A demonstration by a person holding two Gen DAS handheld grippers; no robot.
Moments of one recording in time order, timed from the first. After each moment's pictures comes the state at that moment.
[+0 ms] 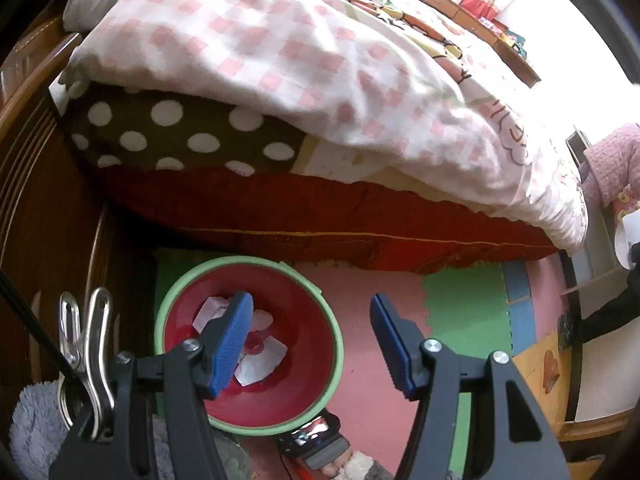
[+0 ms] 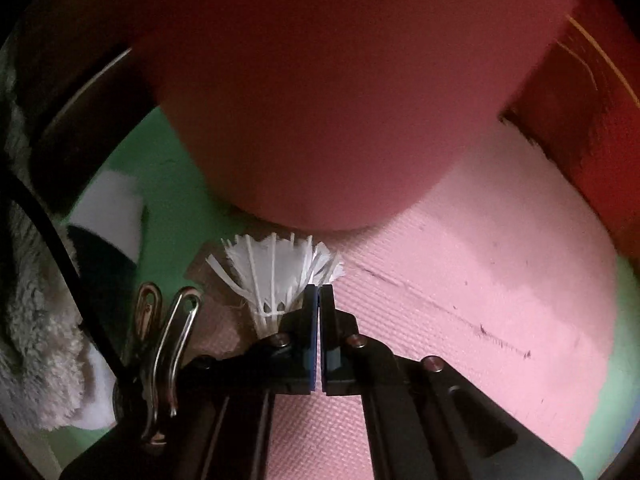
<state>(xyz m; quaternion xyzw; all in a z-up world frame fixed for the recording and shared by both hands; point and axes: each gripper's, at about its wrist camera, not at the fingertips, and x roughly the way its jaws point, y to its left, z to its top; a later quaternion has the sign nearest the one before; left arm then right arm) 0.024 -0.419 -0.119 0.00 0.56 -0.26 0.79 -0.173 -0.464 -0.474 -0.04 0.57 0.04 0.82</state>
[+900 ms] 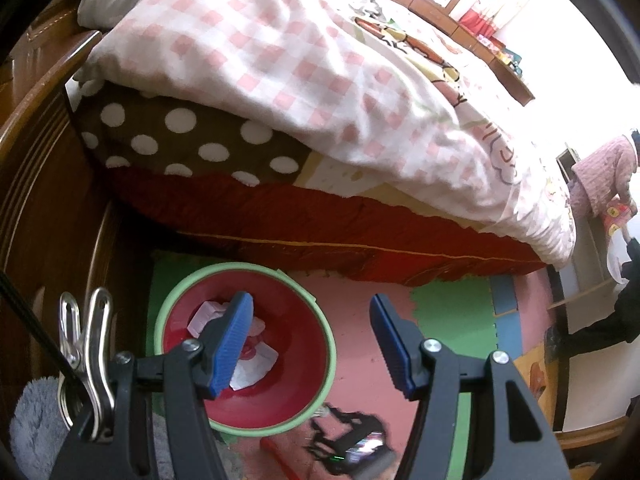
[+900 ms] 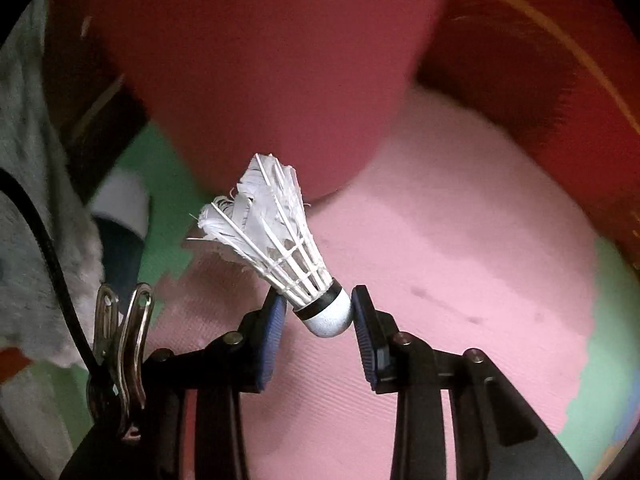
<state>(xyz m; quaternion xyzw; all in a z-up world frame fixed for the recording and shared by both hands) 0.023 -0.402 -0.108 -0.03 0.55 -0.27 0.79 -0.180 -0.482 -0.401 -0.03 0.57 0.03 0.82</state>
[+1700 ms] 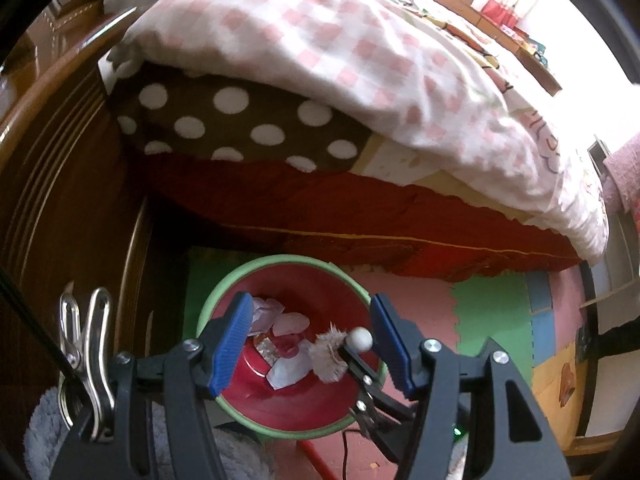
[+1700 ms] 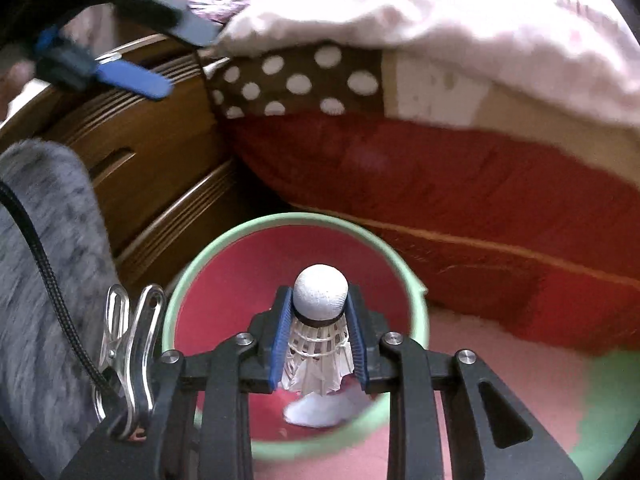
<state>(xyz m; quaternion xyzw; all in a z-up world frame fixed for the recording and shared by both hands) 0.033 -0.381 -0.141 0.01 0.55 -0.22 0.81 -0.073 -0.516 -0.247 0.08 0.37 0.09 0.92</state>
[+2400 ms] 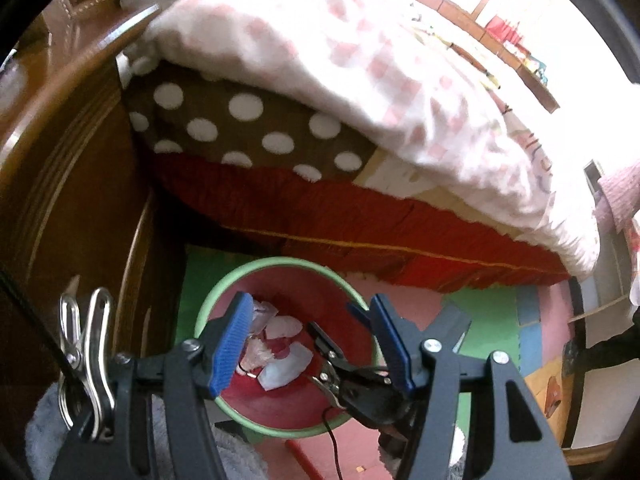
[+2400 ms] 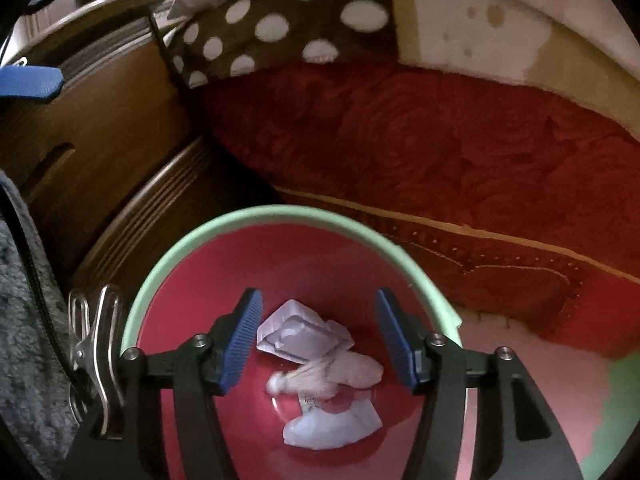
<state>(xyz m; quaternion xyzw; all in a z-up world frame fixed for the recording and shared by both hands) 0.033 -0.363 -0.124 -0.03 0.54 -0.22 0.81 -0.028 -0.509 -0.268 0.08 0.41 0.09 0.90</state>
